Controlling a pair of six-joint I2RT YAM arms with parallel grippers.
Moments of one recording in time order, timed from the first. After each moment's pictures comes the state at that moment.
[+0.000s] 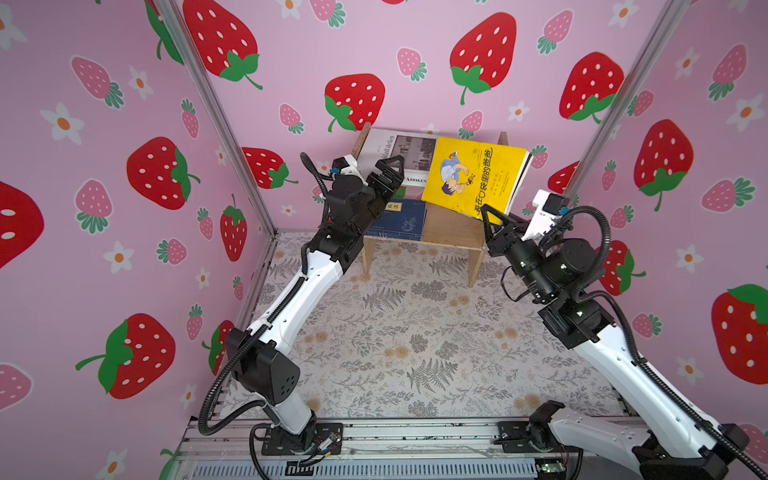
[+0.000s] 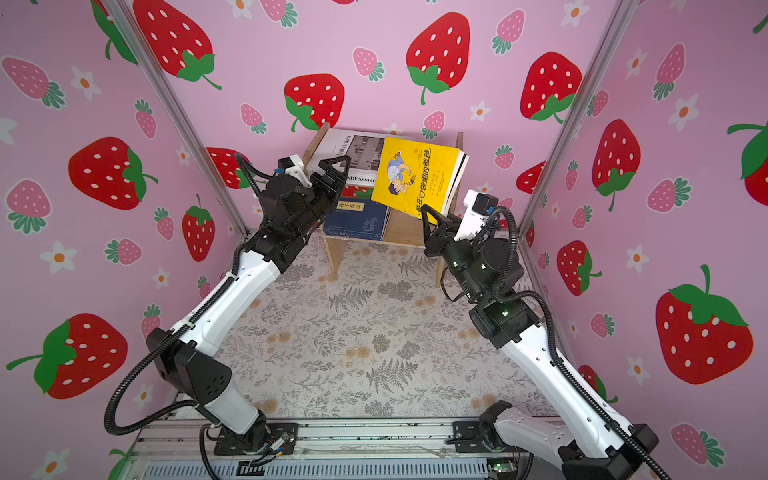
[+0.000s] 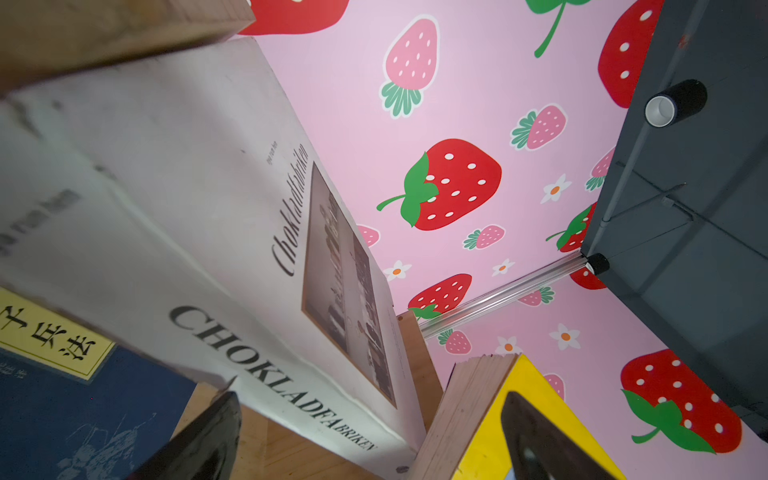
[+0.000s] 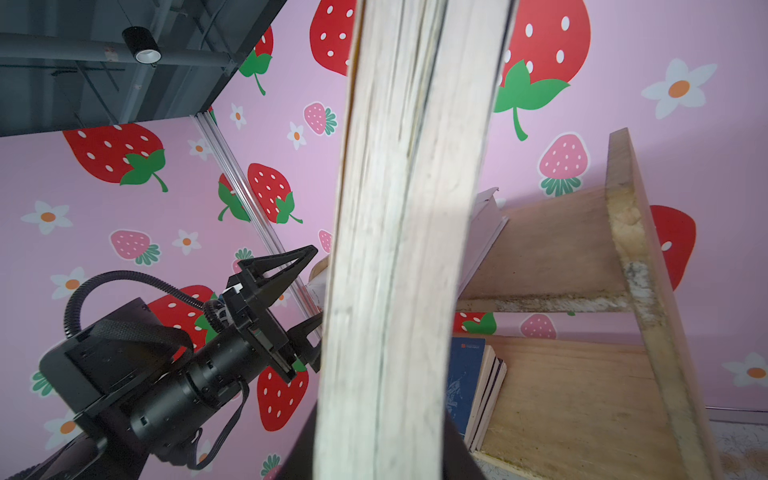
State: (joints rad) left arm -0.44 1.65 1.74 0.03 0.01 -1.10; right arm 0.67 1.07 1.22 0.12 0.11 0.43
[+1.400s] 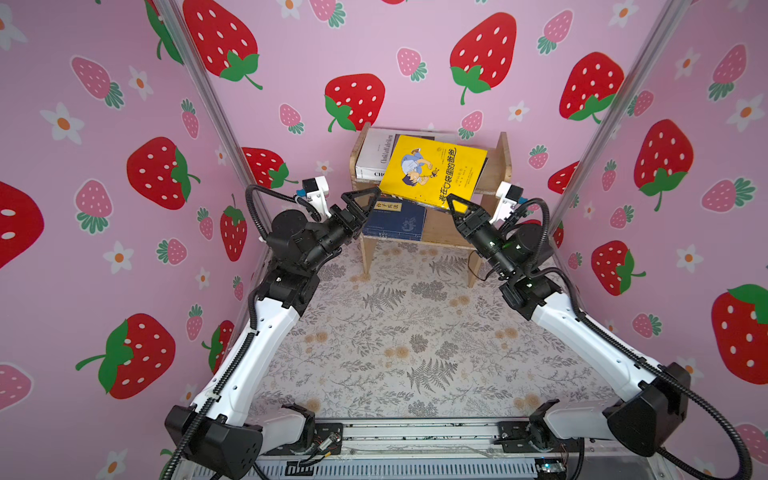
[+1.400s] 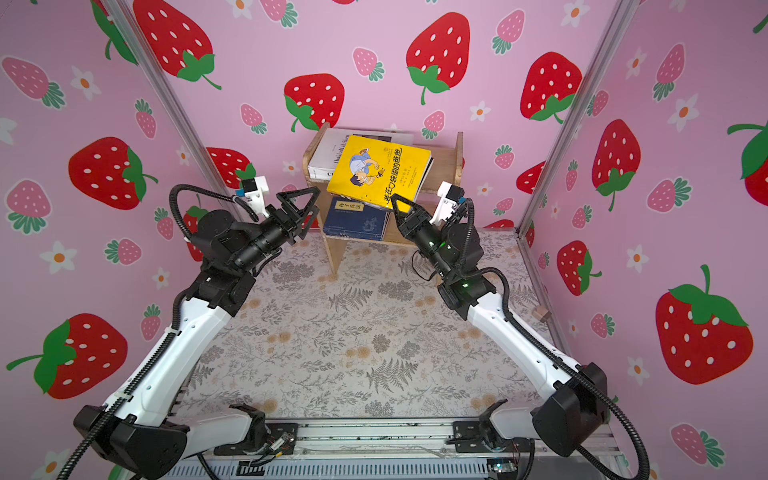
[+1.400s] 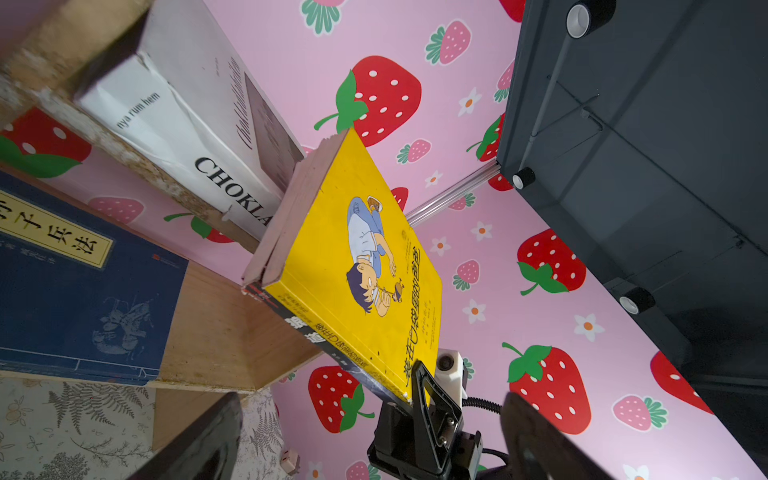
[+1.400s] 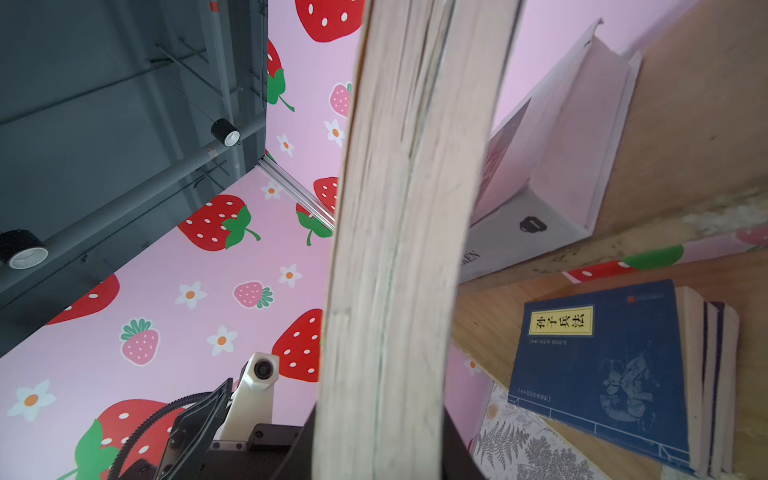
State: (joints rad) left arm -0.31 1.27 1.38 0.08 0.45 -1.11; right arm 0.67 1.34 1.26 0.42 -0.10 0.98
